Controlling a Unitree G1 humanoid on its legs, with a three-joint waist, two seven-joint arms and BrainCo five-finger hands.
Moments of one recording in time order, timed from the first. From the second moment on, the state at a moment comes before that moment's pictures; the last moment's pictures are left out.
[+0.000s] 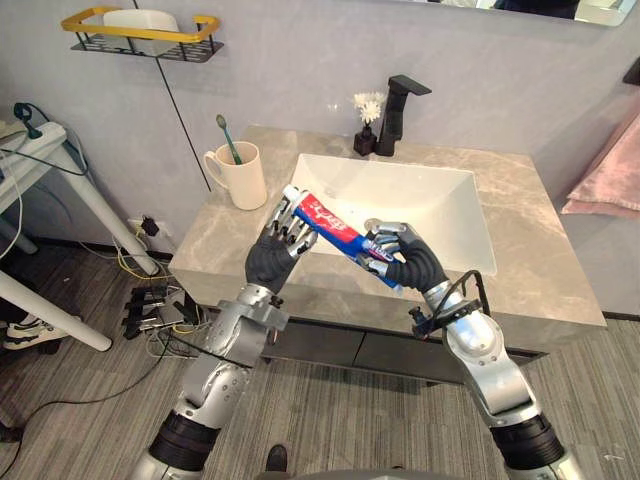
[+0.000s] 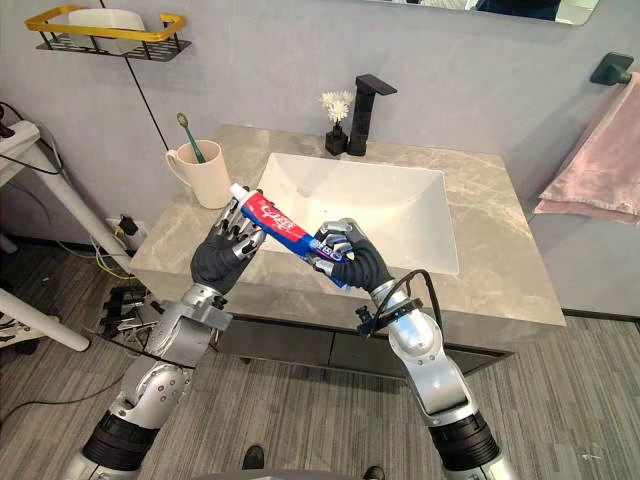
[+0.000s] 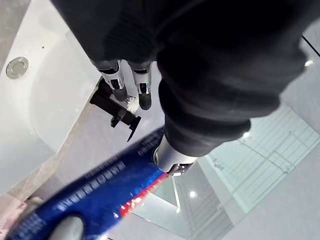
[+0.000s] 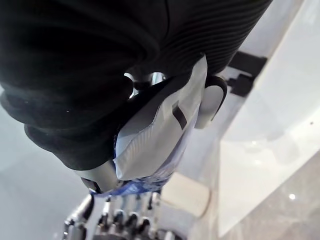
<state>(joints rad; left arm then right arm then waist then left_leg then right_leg) -0.11 0.33 -0.28 -0.27 -0.88 -0.08 -0.02 -0.11 -0.27 0.24 -0.27 -0.09 -0.07 0.10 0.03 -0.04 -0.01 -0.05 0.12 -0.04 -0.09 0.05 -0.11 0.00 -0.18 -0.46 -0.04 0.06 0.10</state>
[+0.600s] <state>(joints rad) -0.06 0.35 -0.34 -0.37 -1.01 -0.07 -0.02 -0.03 -0.22 0.20 -0.27 -0.13 -0.12 0.09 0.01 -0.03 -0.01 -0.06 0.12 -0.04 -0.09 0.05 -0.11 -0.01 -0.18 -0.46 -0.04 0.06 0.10</state>
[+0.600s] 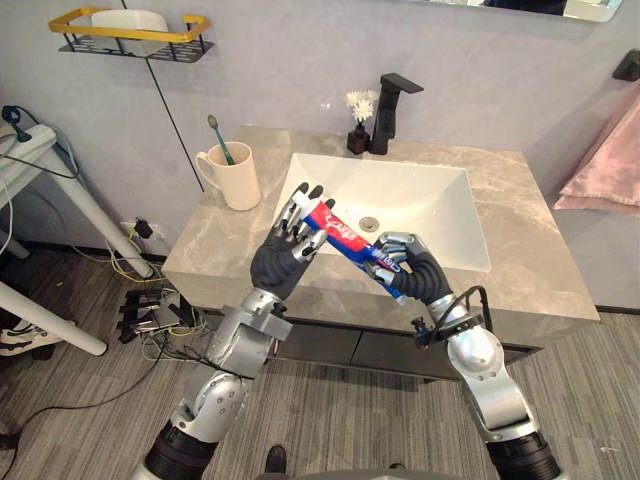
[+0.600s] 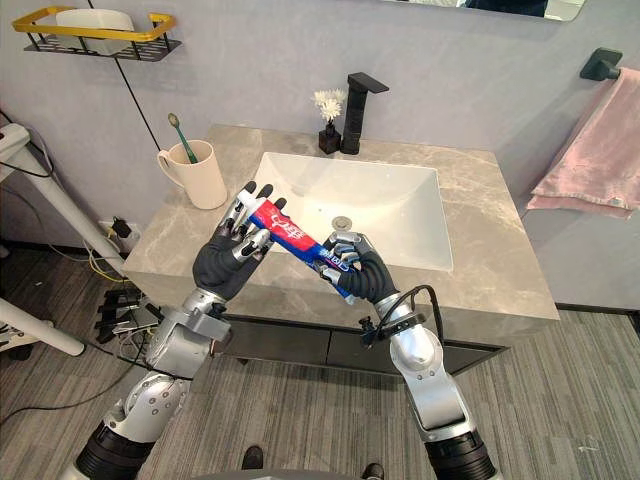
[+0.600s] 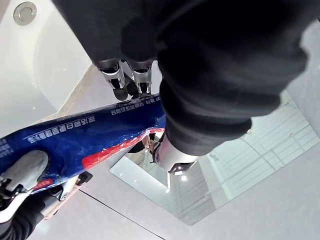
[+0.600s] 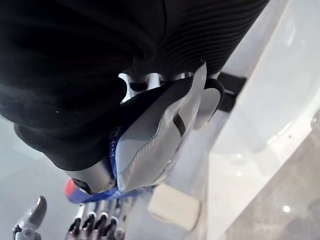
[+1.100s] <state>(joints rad) -0.07 0.33 -0.36 -0.38 -1.03 -0.08 -0.02 -0.01 -0.20 0.20 -0.27 -0.13 -0.12 0.08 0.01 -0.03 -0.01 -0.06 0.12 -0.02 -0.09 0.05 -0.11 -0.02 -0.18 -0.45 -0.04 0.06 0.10</state>
